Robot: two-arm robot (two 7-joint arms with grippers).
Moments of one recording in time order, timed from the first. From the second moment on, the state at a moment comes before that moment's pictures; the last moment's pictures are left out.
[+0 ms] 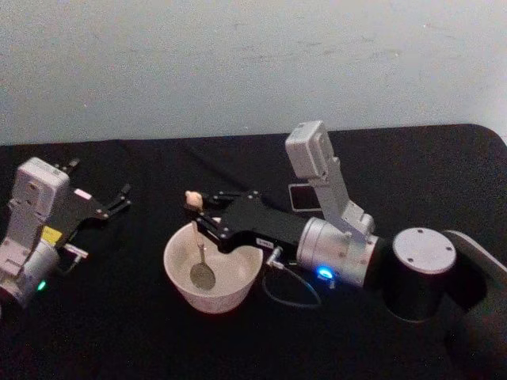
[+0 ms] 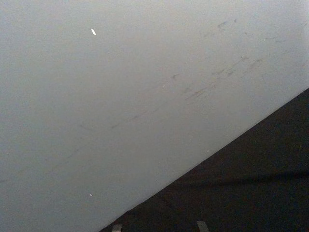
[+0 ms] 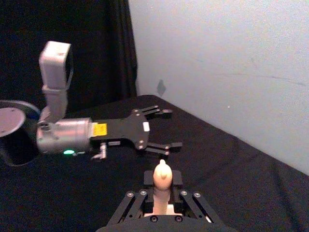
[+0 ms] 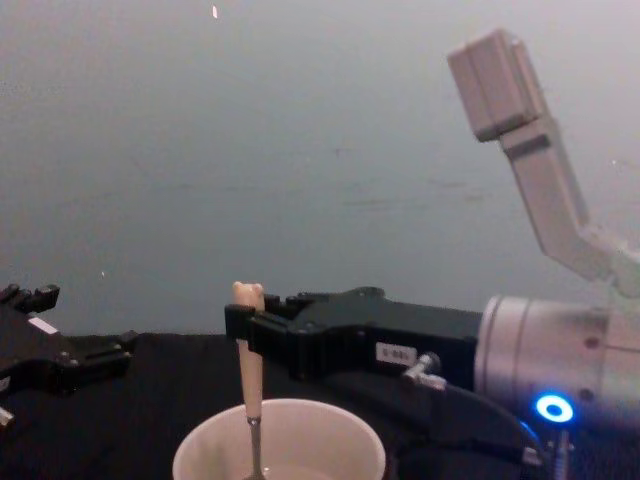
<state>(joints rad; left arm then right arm) -0.20 0.60 0.45 -1.41 -0.25 -0.12 0.03 0.37 0.33 -0.62 -1.47 0.45 0.11 0.51</state>
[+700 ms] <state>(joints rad) -0.20 0.60 0.45 -1.41 -0.25 -0.12 0.03 0.40 0.32 -0.59 -1.41 0.41 0.10 0.51</state>
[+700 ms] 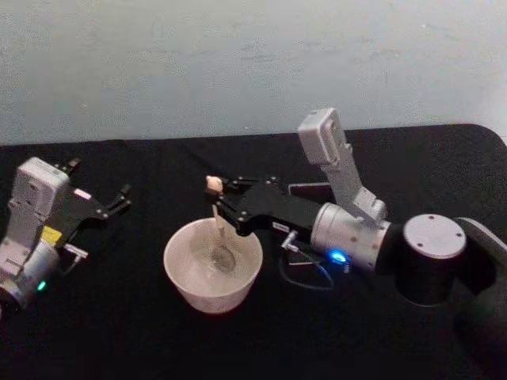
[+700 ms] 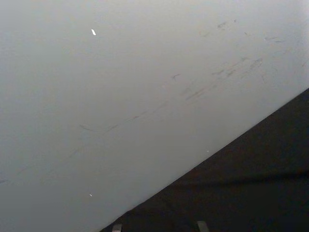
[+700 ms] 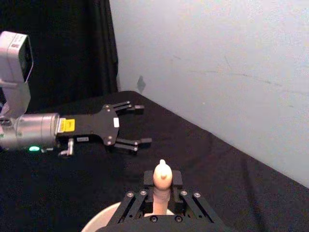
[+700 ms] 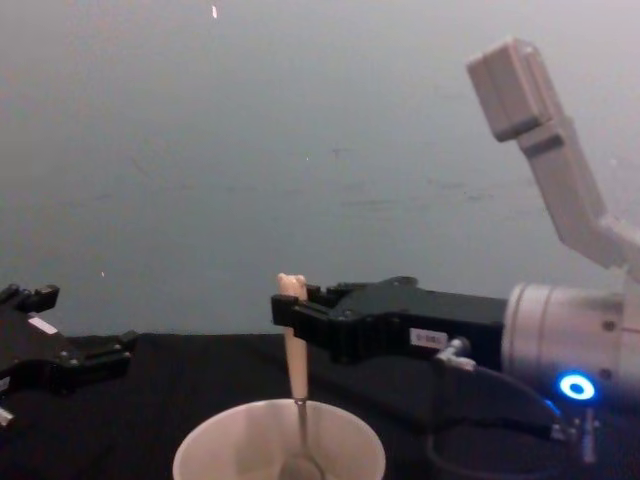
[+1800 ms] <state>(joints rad) -0.20 0.60 0.45 -1.41 -0.25 -0.12 0.03 0.36 0.34 -0.61 -1.47 0.46 0.12 0.51</state>
